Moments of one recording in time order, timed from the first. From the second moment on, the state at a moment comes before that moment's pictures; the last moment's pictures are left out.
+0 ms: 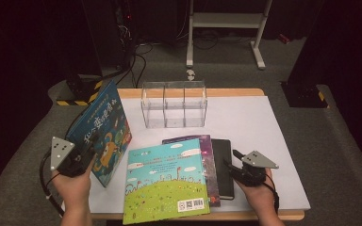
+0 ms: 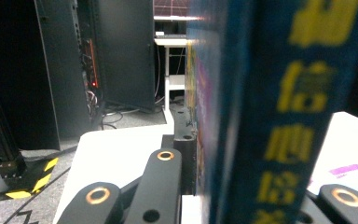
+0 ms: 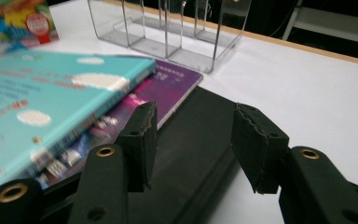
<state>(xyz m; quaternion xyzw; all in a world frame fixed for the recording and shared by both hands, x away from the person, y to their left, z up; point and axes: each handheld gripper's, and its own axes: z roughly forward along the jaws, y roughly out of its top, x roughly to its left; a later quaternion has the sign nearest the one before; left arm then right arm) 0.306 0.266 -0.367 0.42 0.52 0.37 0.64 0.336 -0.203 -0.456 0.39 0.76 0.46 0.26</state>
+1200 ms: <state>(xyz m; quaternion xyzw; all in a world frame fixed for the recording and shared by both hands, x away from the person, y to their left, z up) 0.402 0.176 -0.317 0.41 0.50 0.37 0.67 0.330 -0.247 -0.466 0.43 0.71 0.50 0.25</state>
